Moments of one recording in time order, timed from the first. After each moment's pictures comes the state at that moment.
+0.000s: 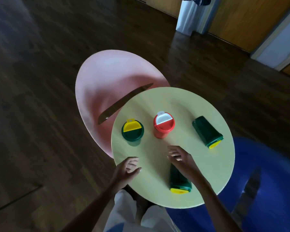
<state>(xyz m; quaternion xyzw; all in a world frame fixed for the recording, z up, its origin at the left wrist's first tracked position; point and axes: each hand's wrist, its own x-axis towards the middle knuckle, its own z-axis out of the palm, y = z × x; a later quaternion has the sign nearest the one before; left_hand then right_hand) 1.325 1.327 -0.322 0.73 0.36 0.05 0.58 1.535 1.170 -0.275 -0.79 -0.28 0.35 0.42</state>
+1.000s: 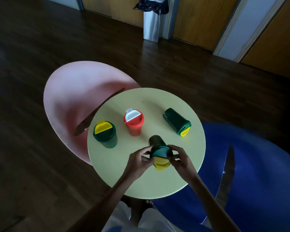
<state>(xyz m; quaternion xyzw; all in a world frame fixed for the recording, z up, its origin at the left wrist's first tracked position) 1.424 1.241 -0.260 0.78 0.25 0.05 0.57 1.535 1.071 -0.273 -0.79 -0.23 0.24 0.52</state>
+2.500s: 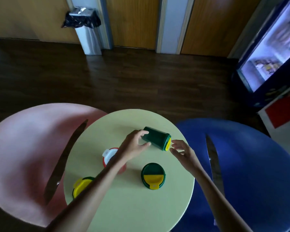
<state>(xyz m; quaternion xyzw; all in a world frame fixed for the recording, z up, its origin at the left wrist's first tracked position) 1.606 1.330 -0.211 0.90 -0.02 -0.06 0.42 1.608 1.091 -0.238 -0.86 -0.02 0.11 0.50</state>
